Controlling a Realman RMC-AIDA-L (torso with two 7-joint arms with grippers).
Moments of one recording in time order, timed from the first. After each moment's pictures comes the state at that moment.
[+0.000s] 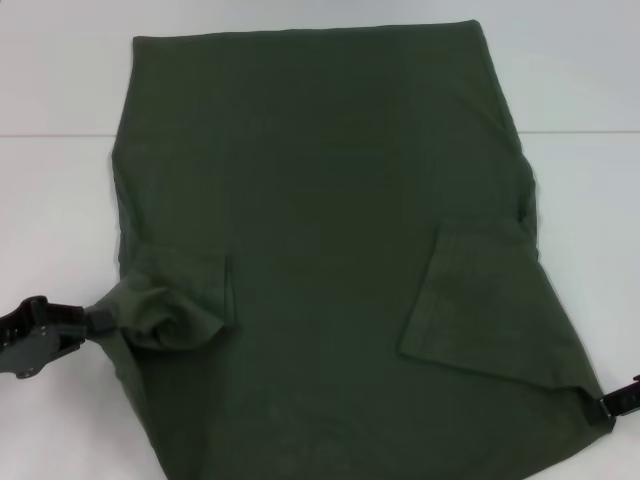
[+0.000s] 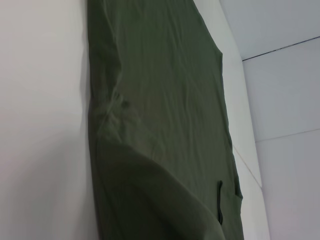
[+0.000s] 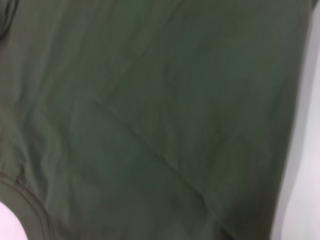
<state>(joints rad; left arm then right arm) -0.41 -2.00 0.32 0.67 2.24 1.66 -2.38 0.63 1.97 -0.74 -0.83 -2.67 -1.66 2.31</state>
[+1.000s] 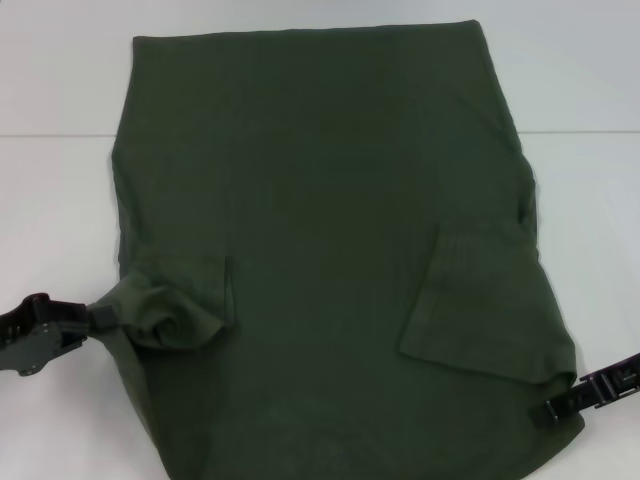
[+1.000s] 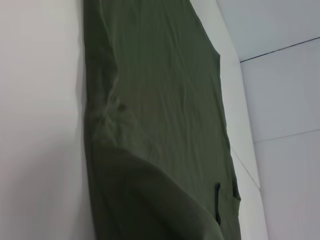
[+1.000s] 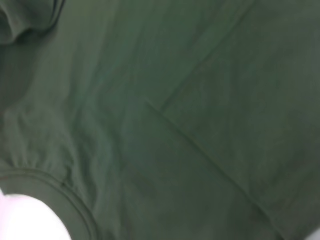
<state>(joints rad) -0.42 -2.00 0.32 0.66 2.24 1.65 -2.38 0.67 2.03 -0.74 -0.81 -2.66 -1.66 2.30</state>
